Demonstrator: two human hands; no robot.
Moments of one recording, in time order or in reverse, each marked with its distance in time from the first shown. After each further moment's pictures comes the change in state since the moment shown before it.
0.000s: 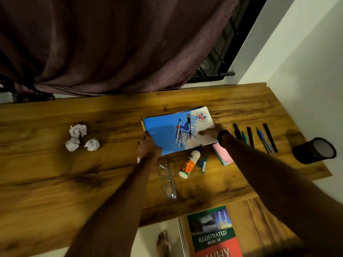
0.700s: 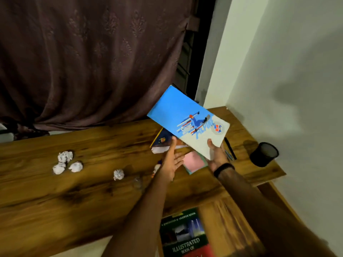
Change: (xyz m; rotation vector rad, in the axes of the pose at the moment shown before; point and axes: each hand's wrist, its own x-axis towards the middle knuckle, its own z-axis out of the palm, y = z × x) left_hand -0.170 0.159 -0.003 -1.305 -0.568 -0.042; right_hand -0.140 0.071 -0.108 1.332 -0.040 -0.274
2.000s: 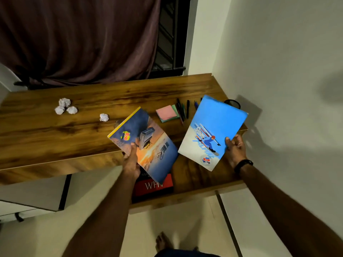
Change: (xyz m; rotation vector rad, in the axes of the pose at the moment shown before) left_hand -0.158 -0.210 -0.027 -0.268 0.487 0.111; right_hand -0.152 -0.085 -0.276 -0.378 0.024 -0.089
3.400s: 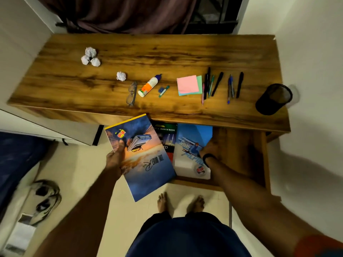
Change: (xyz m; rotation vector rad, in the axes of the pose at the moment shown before) left_hand -0.047 -0.046 -0.049 0.166 0.483 -0.018; right_hand 0.080 0.184 0.054 -1.496 -0.375 0.305
